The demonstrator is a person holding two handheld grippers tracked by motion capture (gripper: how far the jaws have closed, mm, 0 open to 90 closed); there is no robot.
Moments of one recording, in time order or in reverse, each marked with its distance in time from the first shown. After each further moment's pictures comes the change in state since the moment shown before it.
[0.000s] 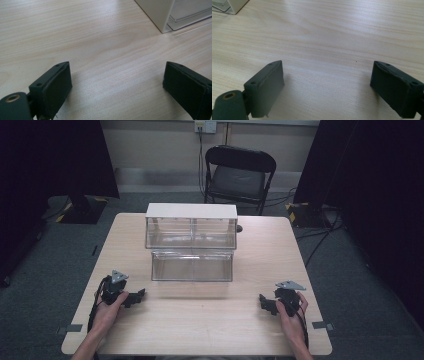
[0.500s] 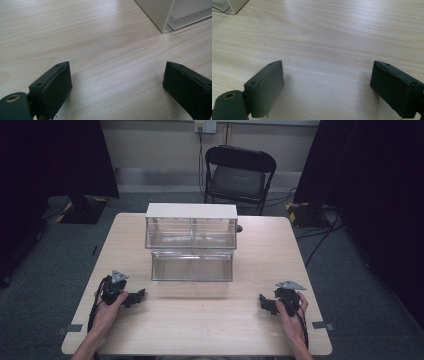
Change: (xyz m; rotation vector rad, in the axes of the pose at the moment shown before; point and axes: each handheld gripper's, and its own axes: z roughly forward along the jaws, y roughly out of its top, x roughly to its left) left arm 0.000 0.000 0.000 -0.001 0.000 0.000; right arm 0.000 0.001 0.000 0.008 0.001 -0.002
